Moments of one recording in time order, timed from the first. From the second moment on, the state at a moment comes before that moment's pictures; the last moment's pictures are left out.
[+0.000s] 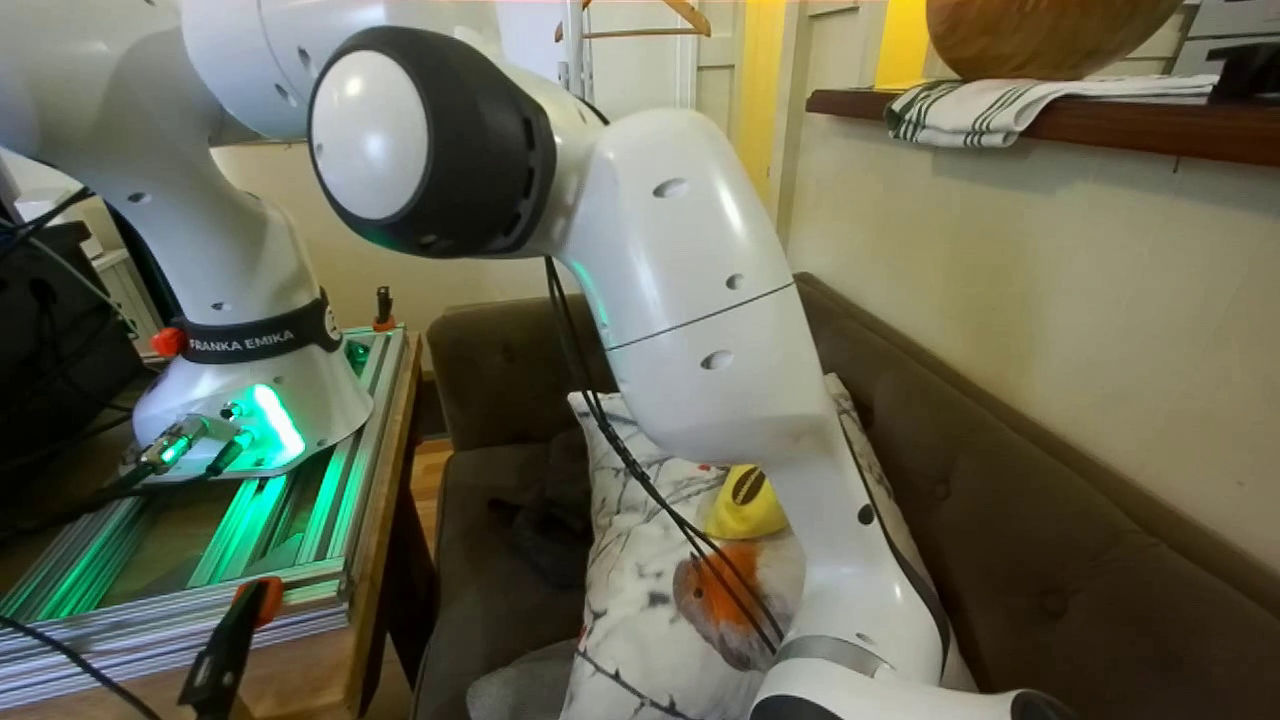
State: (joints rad) arm -0.65 1.48 -0.27 -1.18 0.19 2.44 0.11
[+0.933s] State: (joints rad) arm -0.67 1.43 -0.25 -1.24 0.21 2.64 0.07
